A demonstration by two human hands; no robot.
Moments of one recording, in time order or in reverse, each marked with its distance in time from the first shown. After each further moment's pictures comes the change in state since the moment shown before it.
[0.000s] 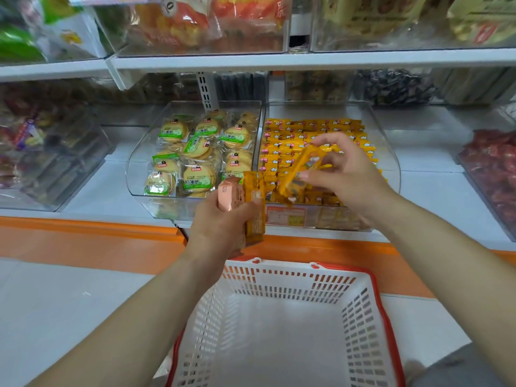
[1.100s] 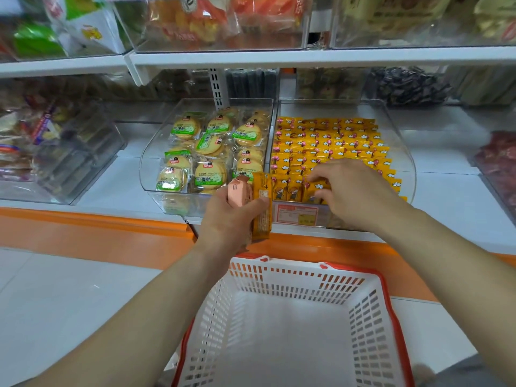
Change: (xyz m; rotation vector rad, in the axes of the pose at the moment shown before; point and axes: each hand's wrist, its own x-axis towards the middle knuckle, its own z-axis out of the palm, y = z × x) left_hand 0.010 -0.005 -0.006 0.038 0.015 0.023; right_hand 0.007 0.010 0.006 -1.093 -0.125 -0.276
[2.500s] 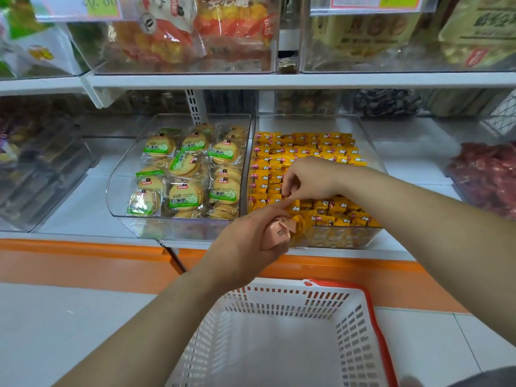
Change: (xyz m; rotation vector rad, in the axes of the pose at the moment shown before) left_hand 0.026 -0.008 0.030 0.747 -0.424 0.606; right_hand 0.095 0.042 0.008 0.139 -0.460 -0.078
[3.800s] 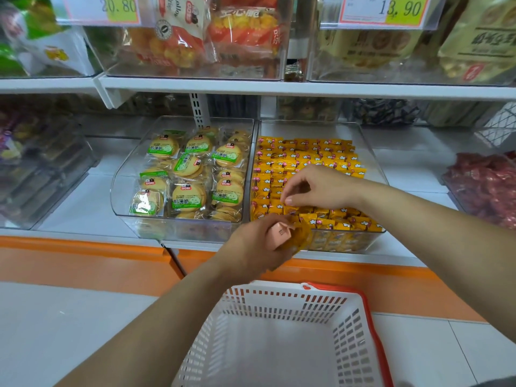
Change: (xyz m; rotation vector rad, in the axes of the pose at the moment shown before) left_hand 0.005 -0.002 0.006 -0.255 -0.097 -0.232; right_hand -0.026 -0.003 0.003 0.214 0.099 -0.109
